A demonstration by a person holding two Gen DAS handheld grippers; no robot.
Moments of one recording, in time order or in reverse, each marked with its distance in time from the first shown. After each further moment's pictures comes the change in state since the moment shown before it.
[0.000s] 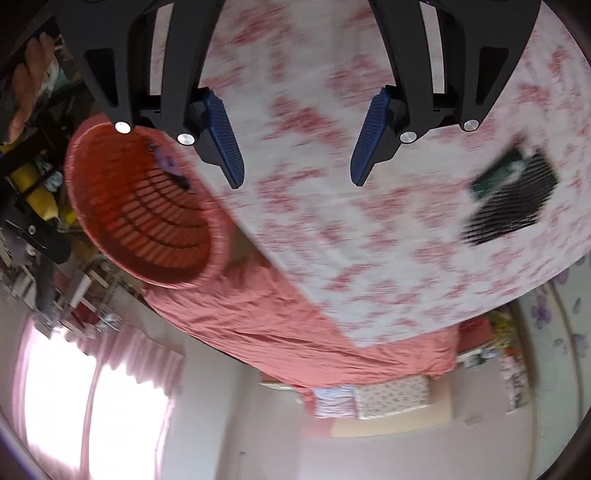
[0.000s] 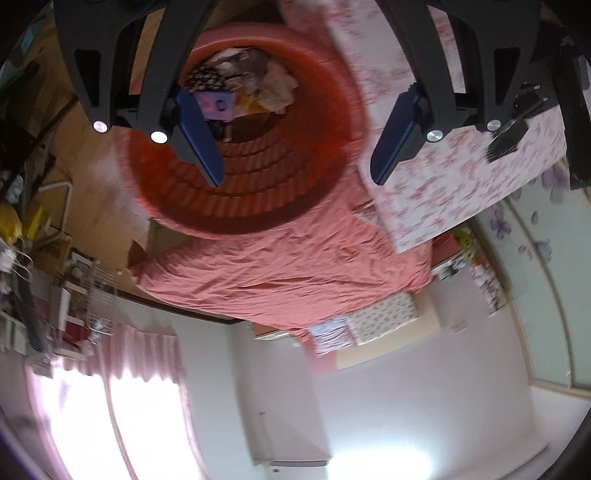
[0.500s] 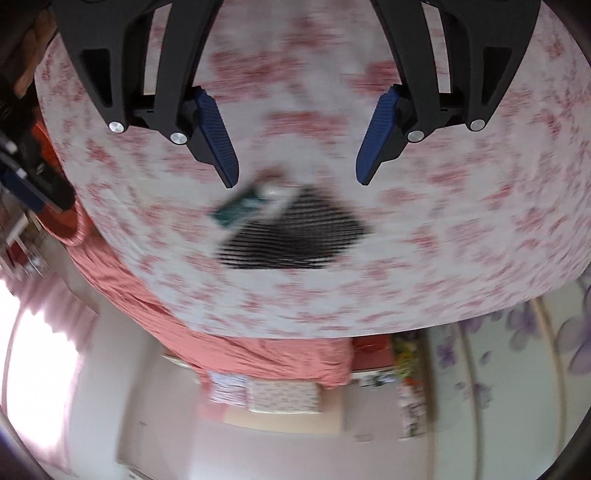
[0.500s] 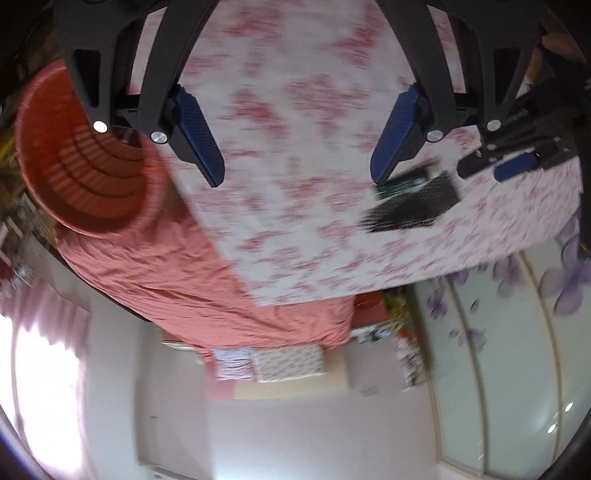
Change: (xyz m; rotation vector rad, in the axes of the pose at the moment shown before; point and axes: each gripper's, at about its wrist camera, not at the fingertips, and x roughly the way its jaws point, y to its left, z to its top) left arm -0.058 0.168 -0.036 -0.245 -0.029 0.254; right arm 0.019 0.204 -0.049 -0.304 0.136 0.195
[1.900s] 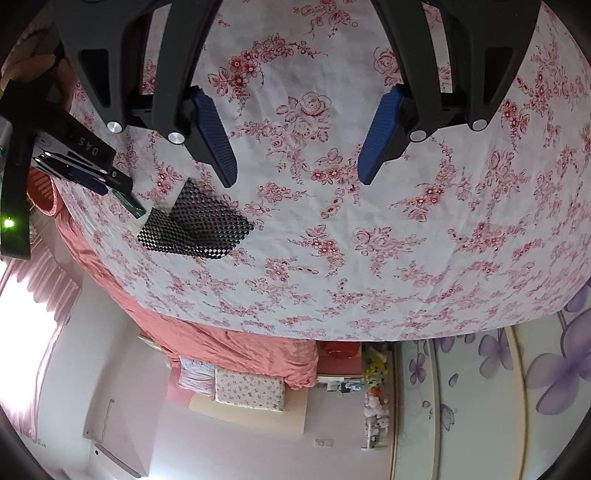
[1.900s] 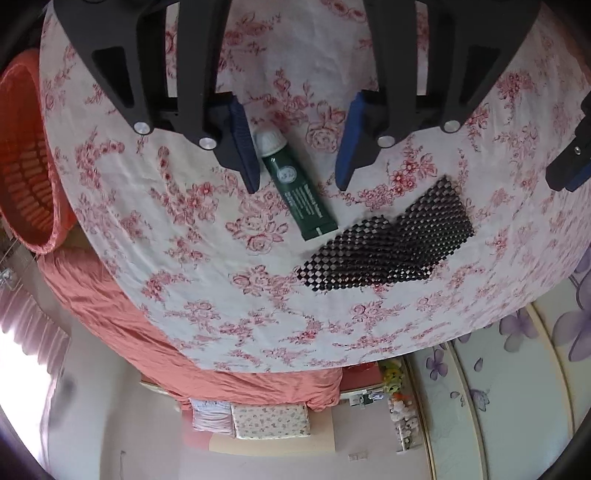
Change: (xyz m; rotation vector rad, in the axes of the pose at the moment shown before) left arm 0.000 0.088 -0.003 -0.089 -0.001 0.013; right arm 0.104 0.069 -0.001 -0.045 0.237 -0.013
